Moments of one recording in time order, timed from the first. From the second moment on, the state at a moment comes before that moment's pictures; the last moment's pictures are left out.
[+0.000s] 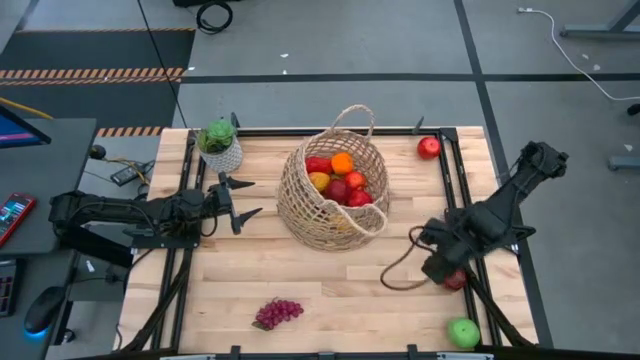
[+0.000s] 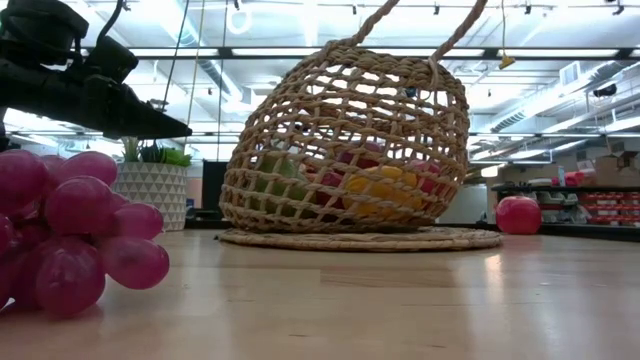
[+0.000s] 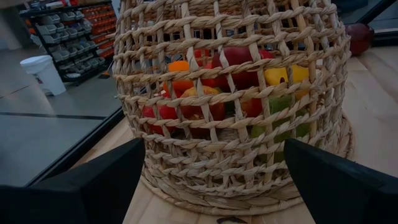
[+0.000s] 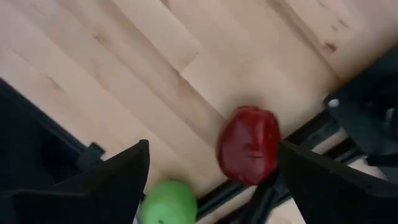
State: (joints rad) left arm 0.05 0.44 0.01 0.29 -0.33 0.12; right arm 0.72 1.23 1.15 -1.36 -0.03 1.54
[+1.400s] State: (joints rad) left arm 0.05 0.44 0.01 0.29 -0.33 0.12; right arm 0.89 1.37 0.69 -0.95 -0.19 1.85
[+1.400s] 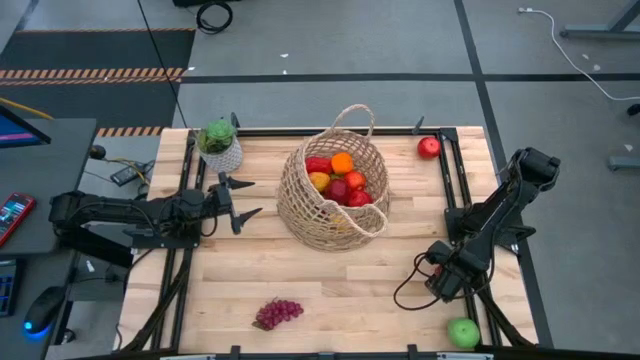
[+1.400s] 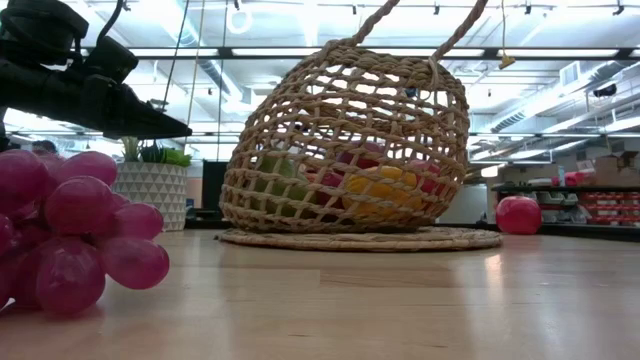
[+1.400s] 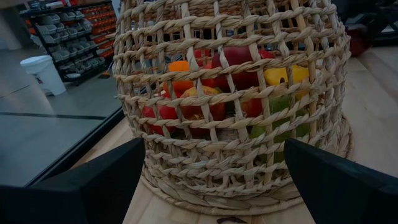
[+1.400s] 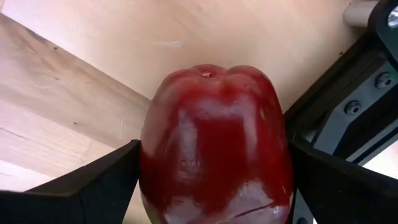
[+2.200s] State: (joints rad) left arm 0.05 0.44 0.01 0.29 -0.33 0.12; right arm 0.78 1.37 0.93 -0.72 0.06 1.50
